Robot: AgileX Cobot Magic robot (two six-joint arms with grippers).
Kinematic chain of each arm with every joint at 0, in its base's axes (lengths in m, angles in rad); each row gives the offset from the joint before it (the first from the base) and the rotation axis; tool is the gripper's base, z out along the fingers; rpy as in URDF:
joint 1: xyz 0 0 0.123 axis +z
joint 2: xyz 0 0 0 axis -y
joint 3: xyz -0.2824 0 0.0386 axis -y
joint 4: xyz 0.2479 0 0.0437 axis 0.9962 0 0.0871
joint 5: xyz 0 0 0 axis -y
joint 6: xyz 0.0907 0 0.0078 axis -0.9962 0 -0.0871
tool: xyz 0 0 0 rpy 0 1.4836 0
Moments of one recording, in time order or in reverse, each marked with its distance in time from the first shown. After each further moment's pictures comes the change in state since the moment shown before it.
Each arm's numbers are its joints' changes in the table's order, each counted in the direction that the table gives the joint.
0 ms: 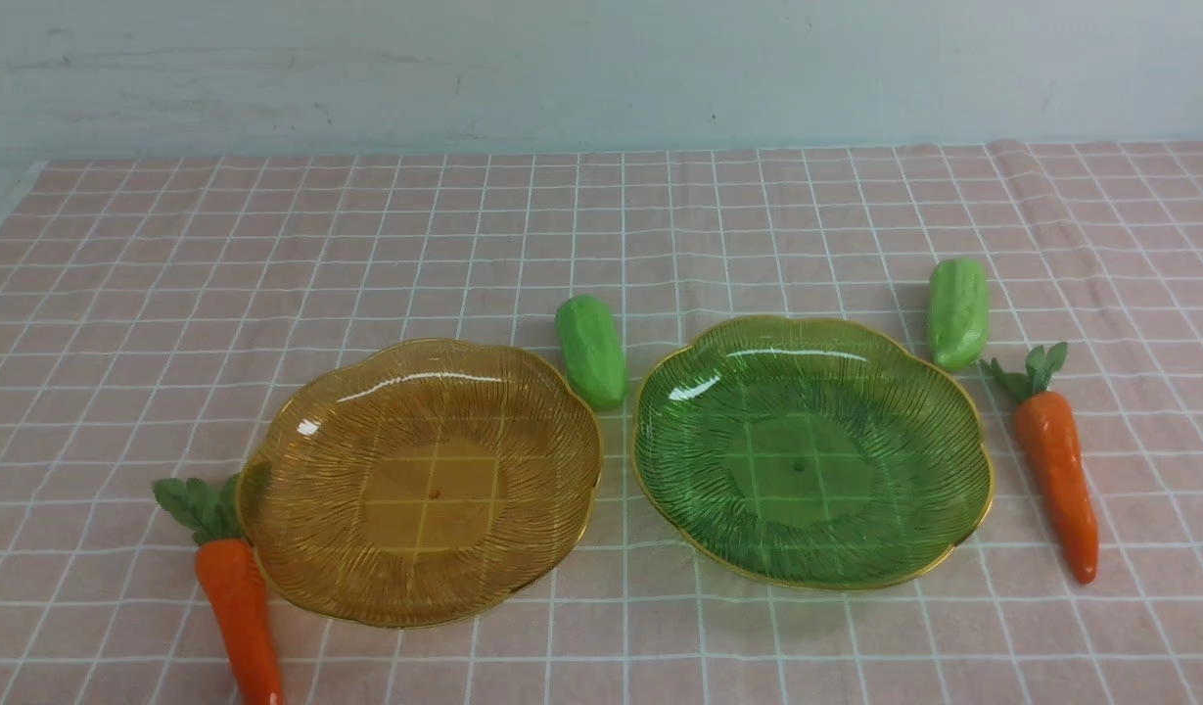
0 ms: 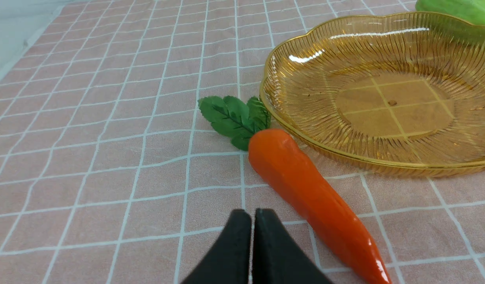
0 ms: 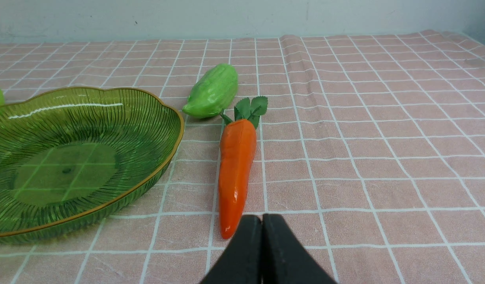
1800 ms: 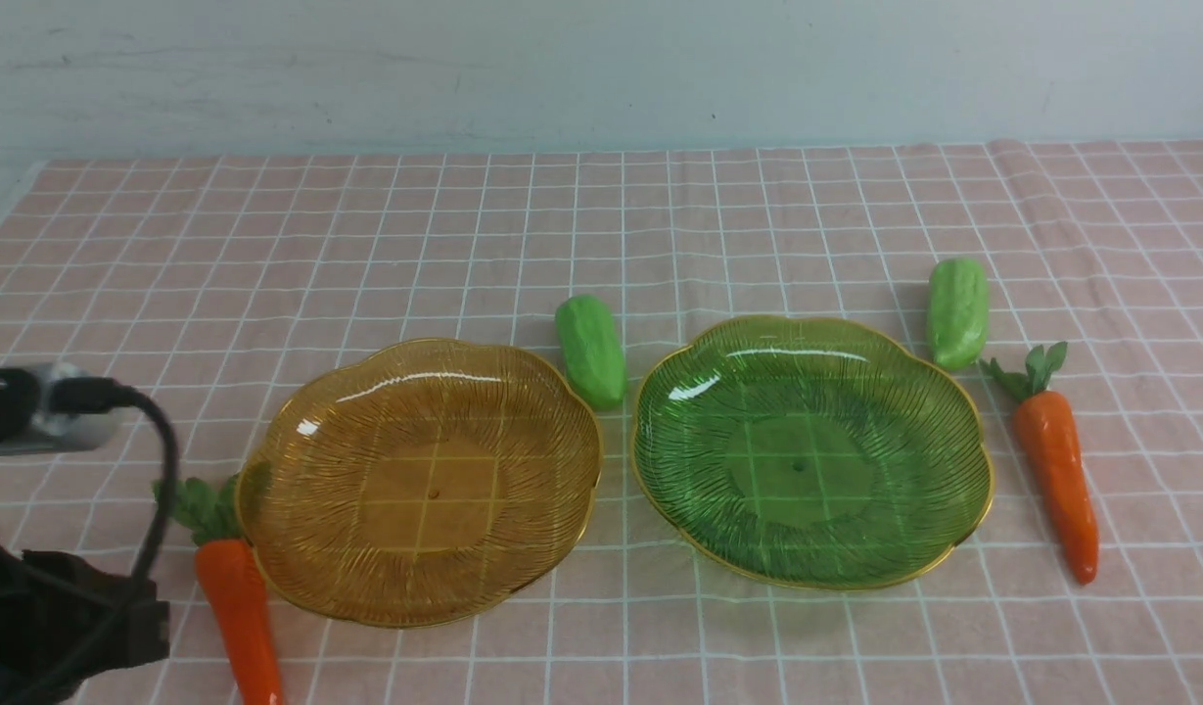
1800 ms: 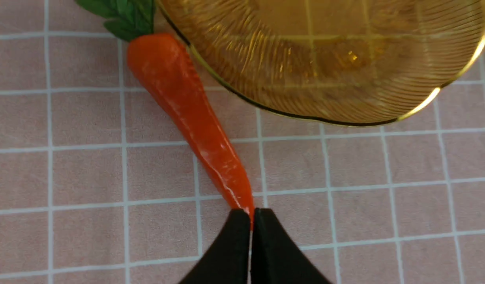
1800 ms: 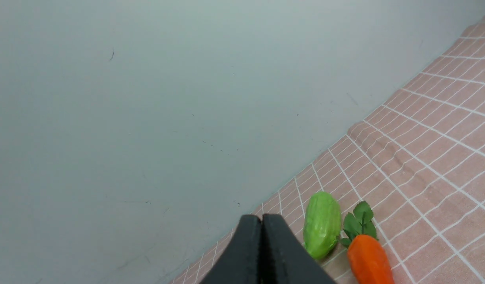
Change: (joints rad) right arm 0.000 0.000 -0.004 0.633 0.326 -0.099; left arm 0.000 -0.993 0.645 -0.260 -0.407 -0.041
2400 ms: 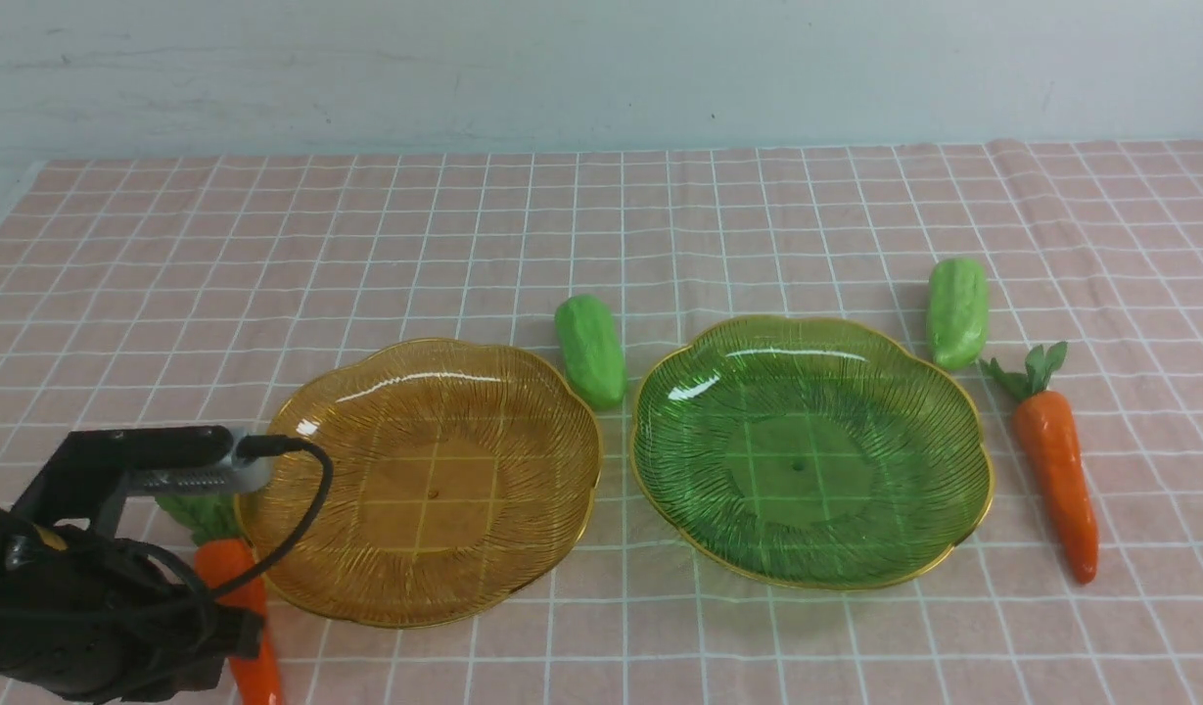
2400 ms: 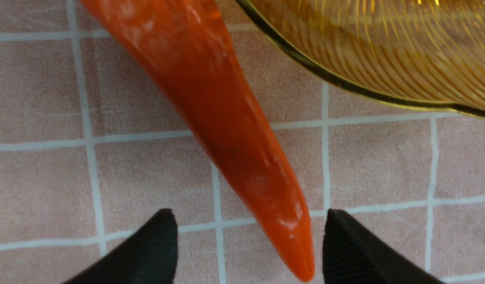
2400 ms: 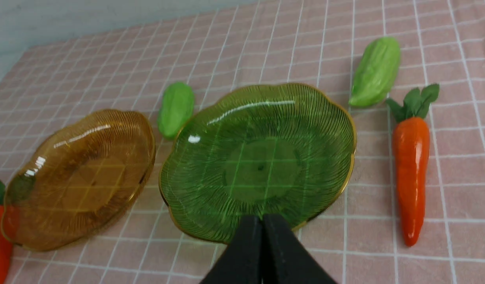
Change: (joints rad) right arm 0.000 -0.587 0.685 -0.127 -0.831 0.329; left arm 0.000 -0.415 0.001 -0.023 0.136 -0.088
